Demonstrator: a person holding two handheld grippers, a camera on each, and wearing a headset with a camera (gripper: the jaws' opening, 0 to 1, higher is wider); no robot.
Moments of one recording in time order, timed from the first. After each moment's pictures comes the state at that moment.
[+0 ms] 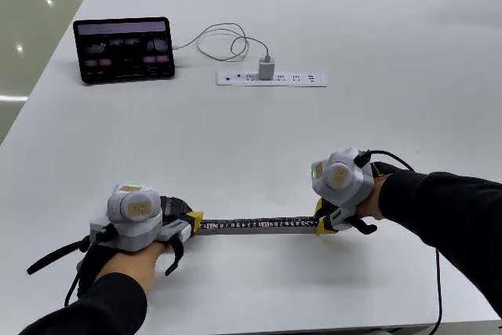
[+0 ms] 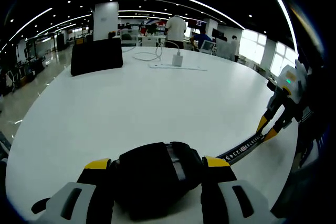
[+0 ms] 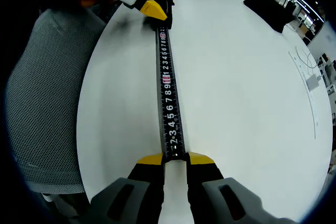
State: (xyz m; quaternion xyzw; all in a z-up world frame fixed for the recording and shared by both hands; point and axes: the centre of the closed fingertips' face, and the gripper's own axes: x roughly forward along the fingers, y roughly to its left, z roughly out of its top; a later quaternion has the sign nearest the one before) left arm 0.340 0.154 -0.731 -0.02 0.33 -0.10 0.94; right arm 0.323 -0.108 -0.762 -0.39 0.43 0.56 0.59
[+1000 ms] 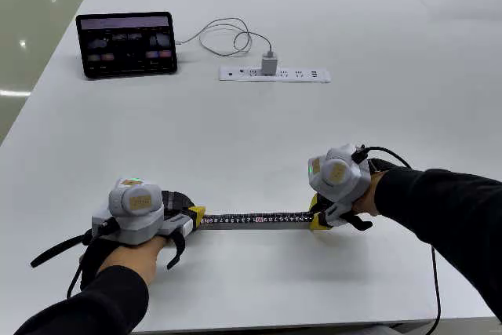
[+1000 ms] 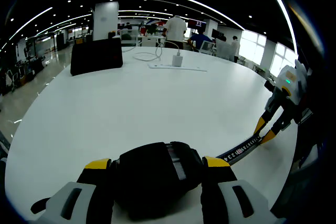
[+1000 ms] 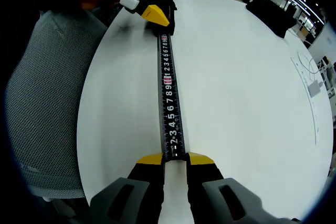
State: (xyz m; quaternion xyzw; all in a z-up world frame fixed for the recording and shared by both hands) left arm 0.340 0.154 -0.731 -0.02 0.33 -0.10 0.94; right arm 0.322 -0.092 -0.764 -0.39 0.42 0.57 0.59
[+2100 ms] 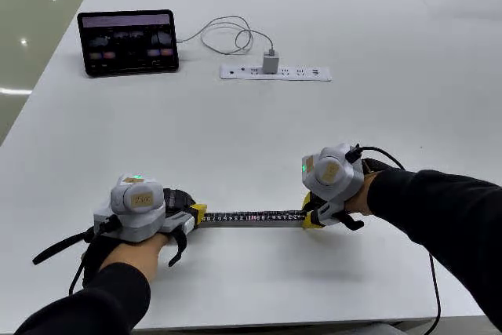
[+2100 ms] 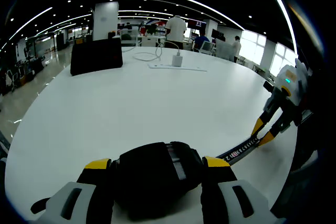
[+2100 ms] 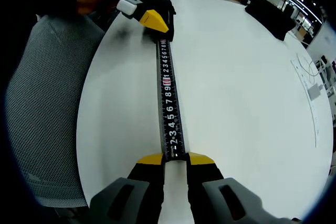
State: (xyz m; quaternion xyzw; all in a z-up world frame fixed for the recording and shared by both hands) left arm 0.340 0.154 -0.731 -0.02 0.33 -0.10 0.94; right arm 0.322 -0.076 -0.763 -0.38 0.41 0.57 0.60
